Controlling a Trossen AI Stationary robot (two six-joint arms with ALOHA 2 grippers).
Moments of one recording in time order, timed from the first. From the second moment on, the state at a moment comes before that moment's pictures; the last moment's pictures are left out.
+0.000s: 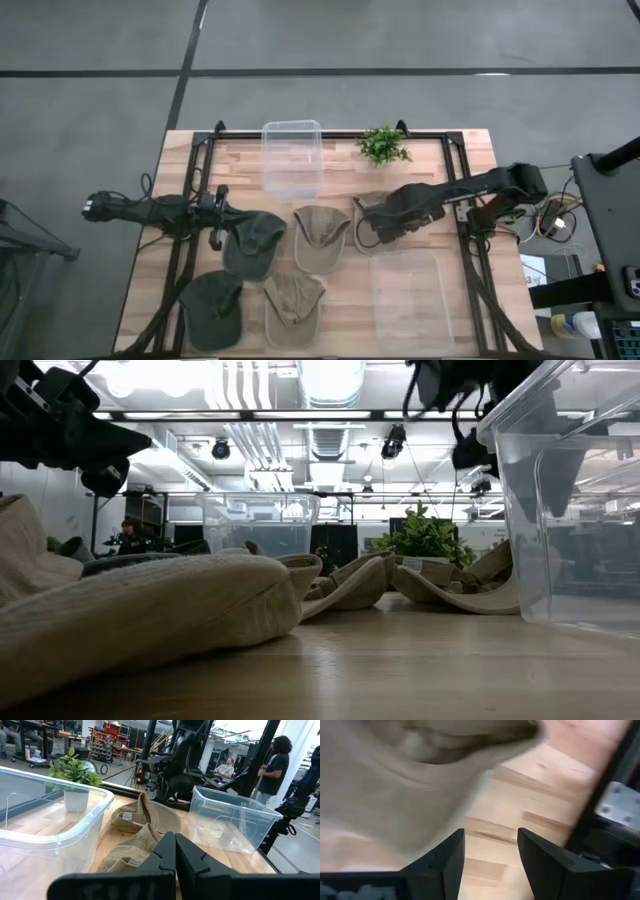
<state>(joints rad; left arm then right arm) -0.19 0.03 0.04 -0.06 -0.23 -0.24 0.10 1.60 1.18 -1.38 0.07 1.32</state>
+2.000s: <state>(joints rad) -0.19 0.03 0.04 -0.06 -0.23 -0.24 -0.07 1.26 1.15 -1.13 0.18 1.14</state>
